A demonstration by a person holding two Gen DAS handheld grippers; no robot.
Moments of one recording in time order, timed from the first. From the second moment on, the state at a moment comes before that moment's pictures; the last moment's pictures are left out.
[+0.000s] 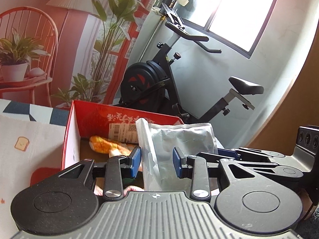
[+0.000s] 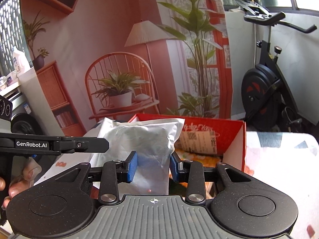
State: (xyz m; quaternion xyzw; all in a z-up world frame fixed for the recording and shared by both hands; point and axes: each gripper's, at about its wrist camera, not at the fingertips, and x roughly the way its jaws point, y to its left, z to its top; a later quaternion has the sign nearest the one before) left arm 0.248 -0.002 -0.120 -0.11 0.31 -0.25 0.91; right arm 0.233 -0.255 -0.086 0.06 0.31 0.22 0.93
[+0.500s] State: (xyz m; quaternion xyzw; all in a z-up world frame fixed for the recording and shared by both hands) left arm 0.297 -0.003 -0.155 -0.09 0.36 -0.21 0.91; right arm 0.292 -0.238 -0.140 0.07 0.34 0.21 0.91
